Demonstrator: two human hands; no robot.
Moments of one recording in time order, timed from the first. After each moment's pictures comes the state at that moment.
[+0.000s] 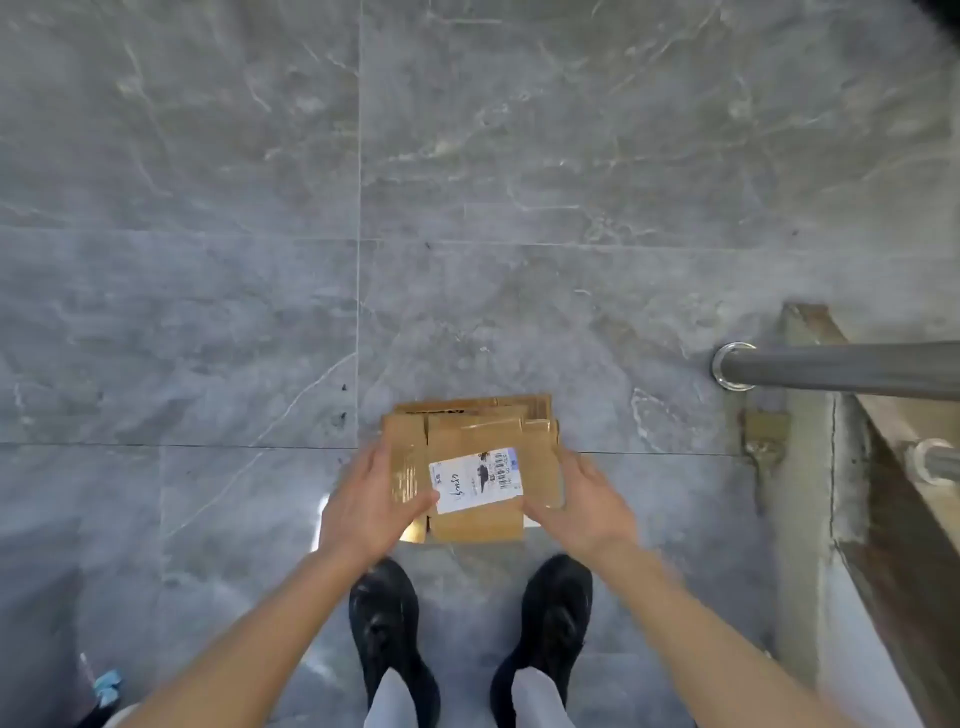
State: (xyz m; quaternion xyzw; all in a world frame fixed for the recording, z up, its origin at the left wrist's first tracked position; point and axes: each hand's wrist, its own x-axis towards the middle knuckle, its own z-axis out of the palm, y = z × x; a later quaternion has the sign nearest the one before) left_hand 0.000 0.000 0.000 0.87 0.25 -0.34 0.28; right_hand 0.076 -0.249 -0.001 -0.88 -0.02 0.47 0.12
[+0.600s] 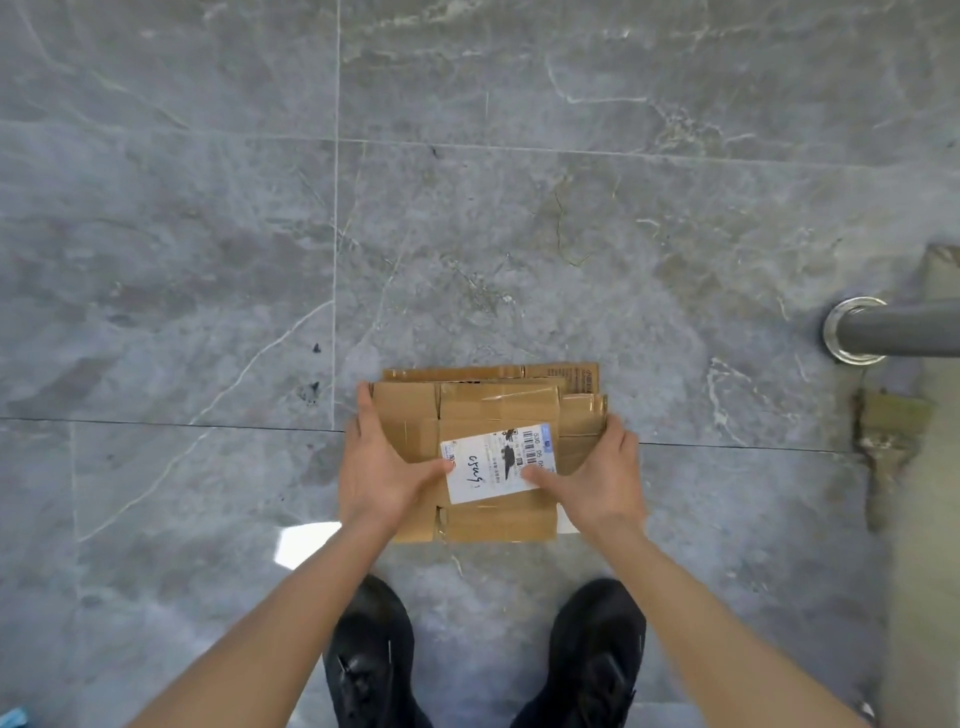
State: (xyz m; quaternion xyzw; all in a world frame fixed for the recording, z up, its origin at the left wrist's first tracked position) left_hand -0.018 -0.012 -0.170 0.81 0.42 -0.22 0.34; right_hand 0.049 -0.236 -0.168 -0.89 0.17 0.38 0.17
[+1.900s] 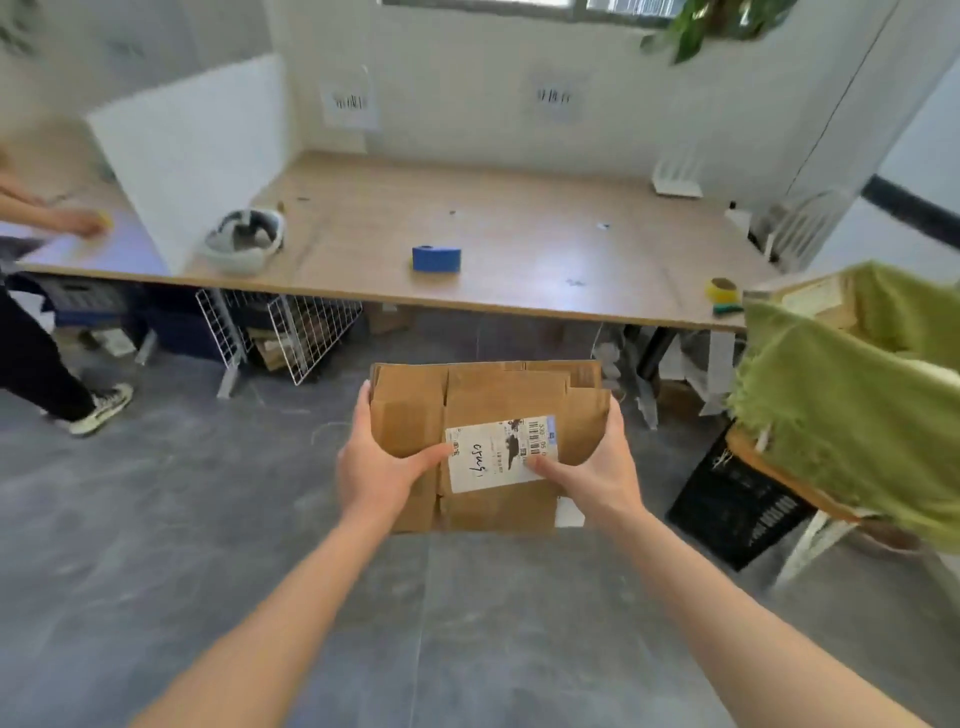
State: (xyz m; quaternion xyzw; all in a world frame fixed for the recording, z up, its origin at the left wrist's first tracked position) left_hand 0.322 0.182 0.729 0.79 0.26 0.23 0.50; right_hand 0.405 -0.057 0.737 -0.85 -0.02 0.04 0.52
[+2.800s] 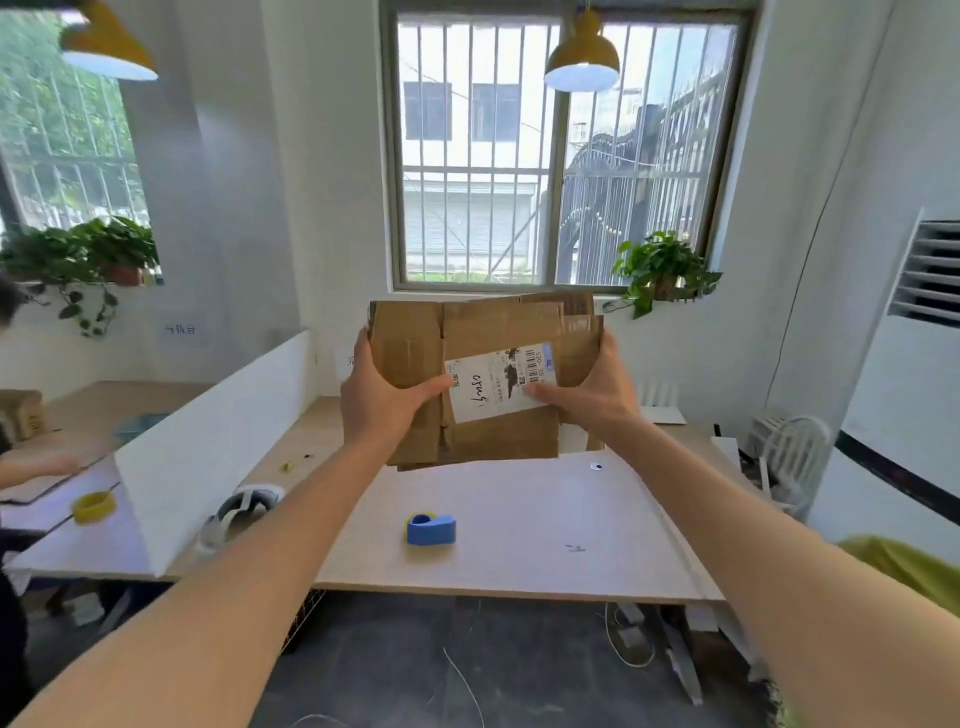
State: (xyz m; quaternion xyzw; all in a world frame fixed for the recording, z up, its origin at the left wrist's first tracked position) left_hand 0.639 0.279 1.168 0.77 0.13 0.42 0.46; right_hand 0.739 0.035 1.179 -0.80 -0.19 -0.18 0.55
